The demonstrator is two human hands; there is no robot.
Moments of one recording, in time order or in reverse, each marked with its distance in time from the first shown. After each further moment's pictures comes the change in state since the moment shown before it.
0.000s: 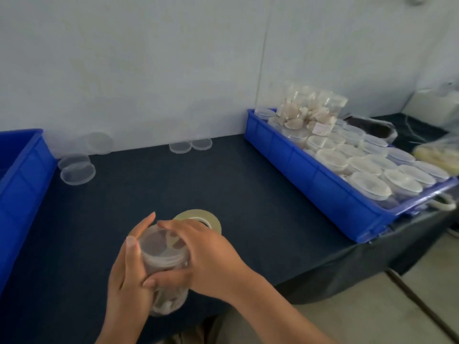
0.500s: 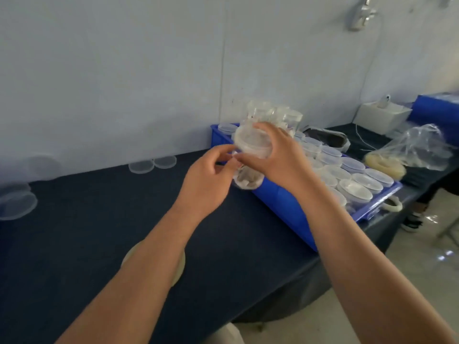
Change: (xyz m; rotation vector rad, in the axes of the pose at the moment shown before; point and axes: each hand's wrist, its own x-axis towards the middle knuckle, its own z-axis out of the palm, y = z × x) left_hand 0.120 0.091 0.195 0.201 -0.463 0.287; right_hand 0.031 0.076 -0.240 -0.317 0.603 0.226
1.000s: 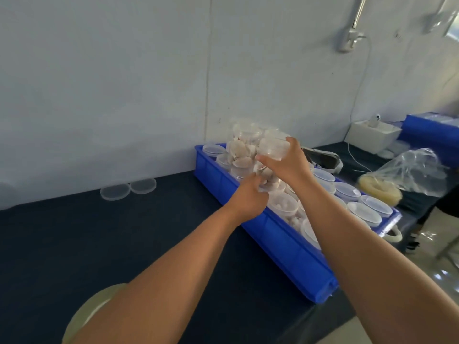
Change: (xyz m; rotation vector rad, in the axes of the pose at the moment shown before) left_hand 0.127 -0.040 0.143 -0.018 -0.364 -0.085; right_hand 0.116 0.138 0.001 -0.070 0.110 0.382
